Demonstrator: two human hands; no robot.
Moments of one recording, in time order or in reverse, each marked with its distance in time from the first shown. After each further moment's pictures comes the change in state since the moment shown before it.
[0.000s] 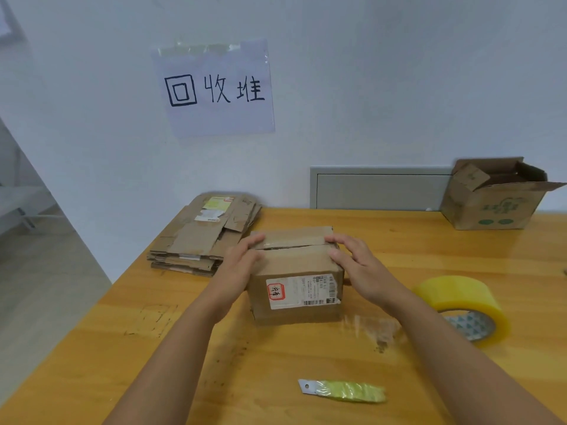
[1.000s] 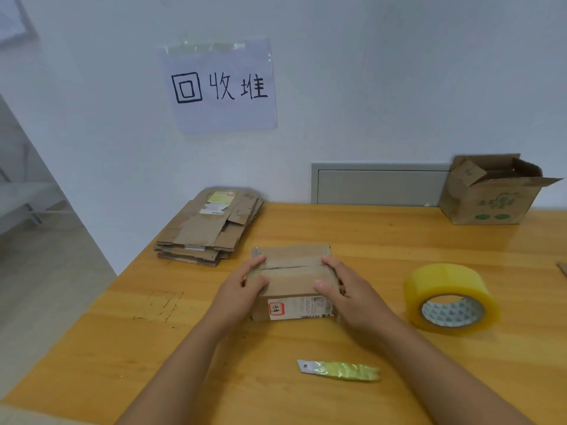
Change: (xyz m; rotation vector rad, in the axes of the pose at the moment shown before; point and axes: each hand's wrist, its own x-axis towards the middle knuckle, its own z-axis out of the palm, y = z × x) left_hand -0.030 -0.044 0.013 0.085 0.074 -0.026; right_hand -0.033 0.044 0.027 -0.336 -0.020 -0.053
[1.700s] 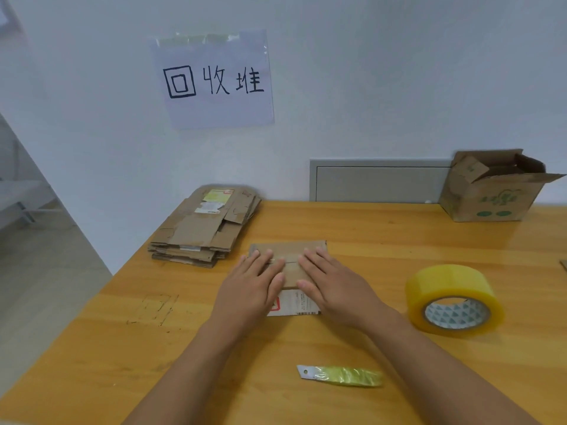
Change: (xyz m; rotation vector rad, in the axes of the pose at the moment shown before) left_hand 0.021 -0.013 0.015 1.024 0.093 0.523; right_hand 0.020 -0.030 0.005 -0.616 -0.159 -0.167
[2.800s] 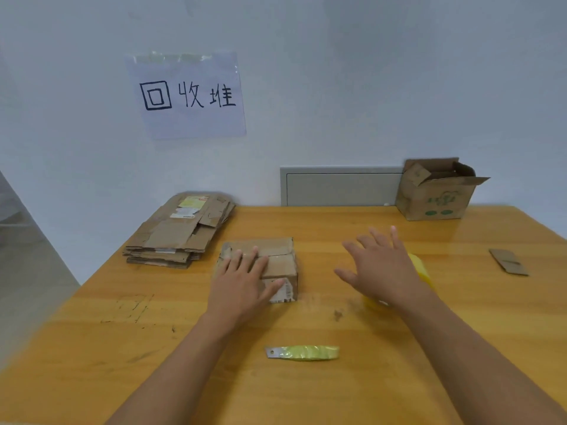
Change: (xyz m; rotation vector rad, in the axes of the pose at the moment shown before) left_hand 0.002 0.046 -0.005 0.130 -0.126 -0.071; right_hand -0.079 0.054 -0.071 -0.440 0.034 0.385
